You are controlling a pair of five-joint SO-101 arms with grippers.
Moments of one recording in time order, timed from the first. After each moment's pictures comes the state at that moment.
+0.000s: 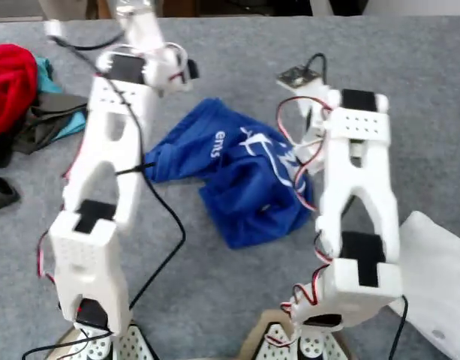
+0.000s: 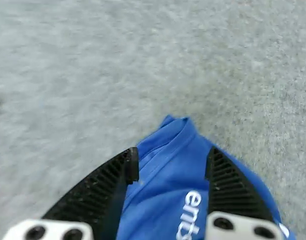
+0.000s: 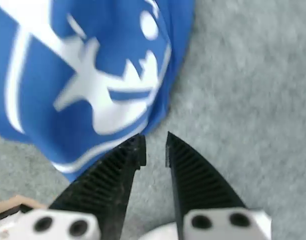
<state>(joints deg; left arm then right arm) 8.8 26.8 -38.3 68.5 10.2 1.6 7.0 1.2 84.0 32.1</state>
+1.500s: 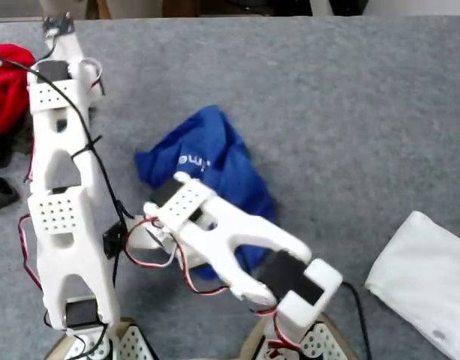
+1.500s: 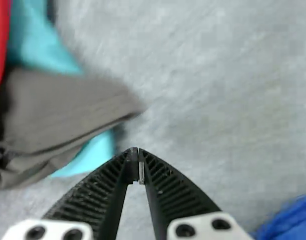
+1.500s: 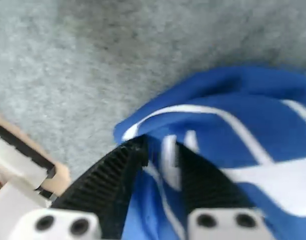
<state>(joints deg) -11.8 49.0 -59.6 76.4 -4.4 -53.0 9.9 22.0 79.1 50.4</state>
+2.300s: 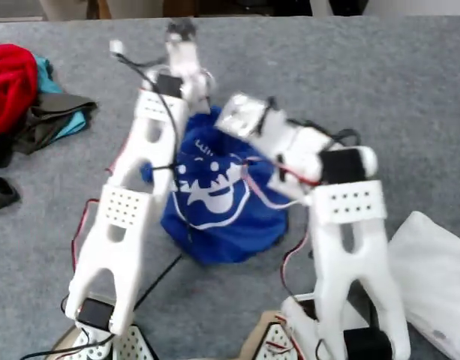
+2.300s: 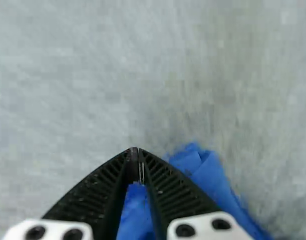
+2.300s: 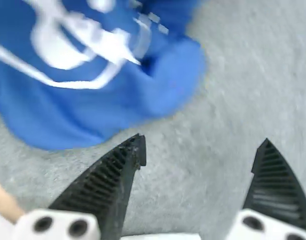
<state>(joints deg) 12.5 66.3 -72.4 70.5 3.0 -7.6 -29.4 23.4 78.3 45.4</state>
